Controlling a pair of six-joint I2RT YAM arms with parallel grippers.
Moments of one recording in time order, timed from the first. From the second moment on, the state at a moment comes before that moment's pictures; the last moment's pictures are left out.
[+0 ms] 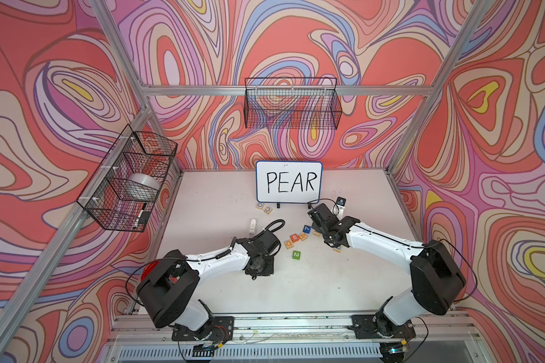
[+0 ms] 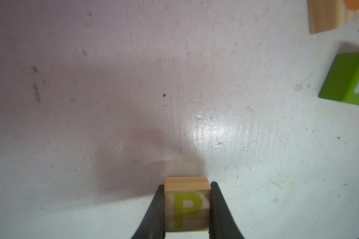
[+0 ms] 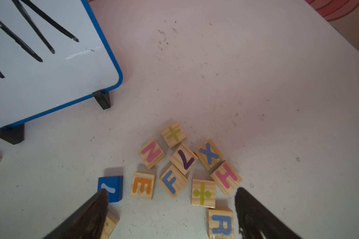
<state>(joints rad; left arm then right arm) -0.79 1.52 0.79 -0.62 0.03 -0.79 0.64 1.56 1.03 -0.55 0.64 0.90</state>
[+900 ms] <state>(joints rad) -0.79 1.53 0.80 -0.60 0.14 -0.81 0.64 1.54 1.02 -0.60 0.68 0.95</state>
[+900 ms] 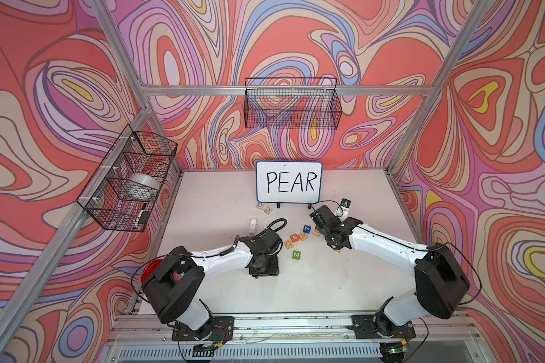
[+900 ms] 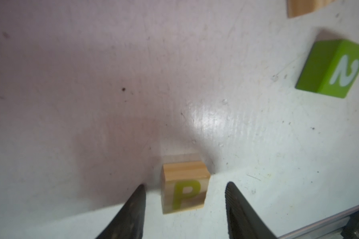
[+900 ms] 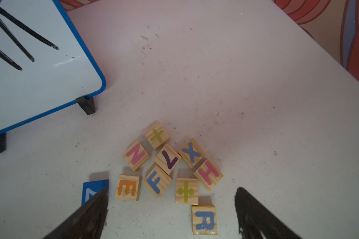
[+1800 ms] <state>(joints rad) -0.79 1.53 0.79 -0.55 0.21 -0.79 0.64 1.54 1.02 -0.62 0.69 0.94</state>
